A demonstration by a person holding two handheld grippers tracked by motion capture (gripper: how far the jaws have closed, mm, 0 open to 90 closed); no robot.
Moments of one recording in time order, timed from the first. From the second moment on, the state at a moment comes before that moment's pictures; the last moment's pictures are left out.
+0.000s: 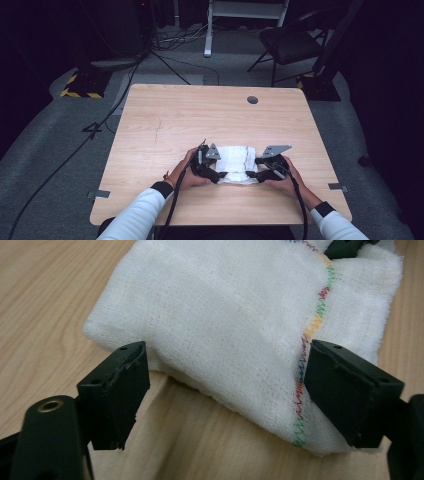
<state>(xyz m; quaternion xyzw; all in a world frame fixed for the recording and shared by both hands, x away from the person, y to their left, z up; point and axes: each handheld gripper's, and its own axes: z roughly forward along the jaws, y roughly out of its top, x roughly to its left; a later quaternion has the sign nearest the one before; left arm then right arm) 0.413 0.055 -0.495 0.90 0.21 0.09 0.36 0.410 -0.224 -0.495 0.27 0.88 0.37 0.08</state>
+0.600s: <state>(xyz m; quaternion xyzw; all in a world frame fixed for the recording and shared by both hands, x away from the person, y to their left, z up) 0.444 0.071 -0.494 0.90 0.23 0.12 0.35 0.449 -0.196 -0.492 0.28 0.88 0.36 0.11</state>
